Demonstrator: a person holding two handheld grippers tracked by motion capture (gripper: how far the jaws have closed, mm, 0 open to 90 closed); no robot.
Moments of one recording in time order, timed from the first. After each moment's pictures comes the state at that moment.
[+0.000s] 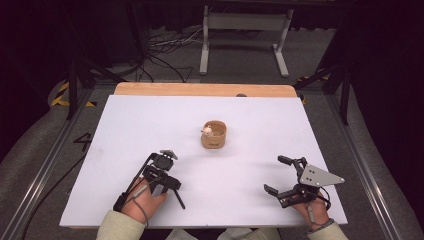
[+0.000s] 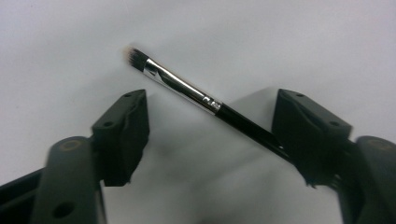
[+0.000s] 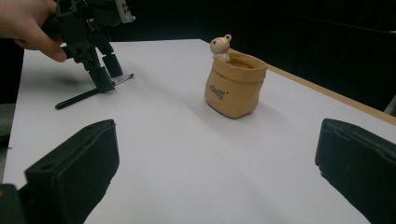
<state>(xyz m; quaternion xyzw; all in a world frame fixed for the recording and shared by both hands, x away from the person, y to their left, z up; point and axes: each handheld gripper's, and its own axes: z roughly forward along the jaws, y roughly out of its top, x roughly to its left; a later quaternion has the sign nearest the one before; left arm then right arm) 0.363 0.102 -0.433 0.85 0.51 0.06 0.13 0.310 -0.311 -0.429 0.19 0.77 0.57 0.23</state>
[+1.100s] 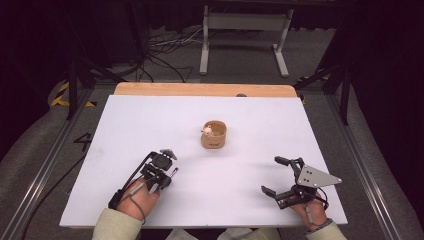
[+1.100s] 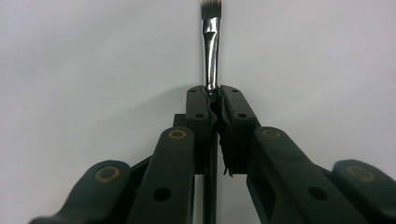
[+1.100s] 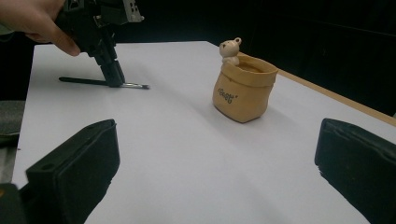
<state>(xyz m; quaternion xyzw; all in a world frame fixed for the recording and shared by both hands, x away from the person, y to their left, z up) 0.365 0.107 -0.427 0.87 0.48 0.04 0.11 0.309 -0.305 -0.430 0.18 0.77 0.57 0.23</state>
